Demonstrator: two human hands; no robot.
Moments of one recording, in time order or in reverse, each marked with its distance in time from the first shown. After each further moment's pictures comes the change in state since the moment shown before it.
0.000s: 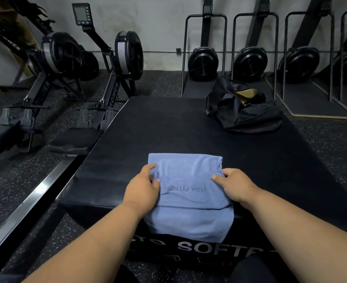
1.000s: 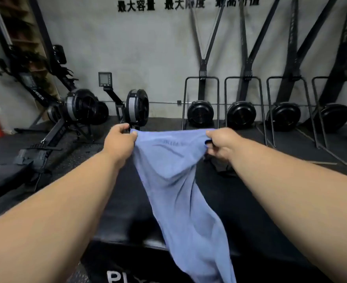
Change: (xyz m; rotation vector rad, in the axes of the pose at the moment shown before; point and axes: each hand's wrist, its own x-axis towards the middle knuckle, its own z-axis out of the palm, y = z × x) left_hand 0.052 0.147 -0.202 -0.514 0.378 0.105; right_hand -0.040 -0.253 -0.079 0.442 0.091 -0.130
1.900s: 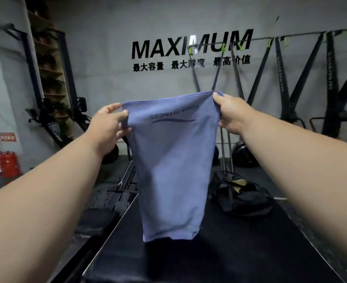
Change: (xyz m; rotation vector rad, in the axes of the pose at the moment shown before) left_hand 0.001 0.184 -0.109 -0.480 -0.108 0.140; right_hand -0.074 -0.195 -0.025 0.223 -0.081 -0.493
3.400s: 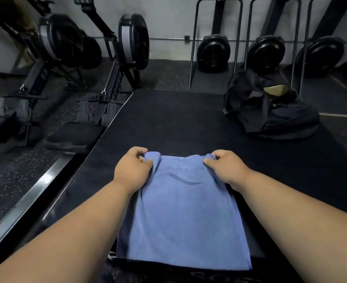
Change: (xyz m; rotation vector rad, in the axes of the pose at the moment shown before) left_hand -0.047 -0.471 -0.031 0.807 -0.083 -0.479; right_hand -0.035 0.492 -0.044 -0.578 -0.108 0.606
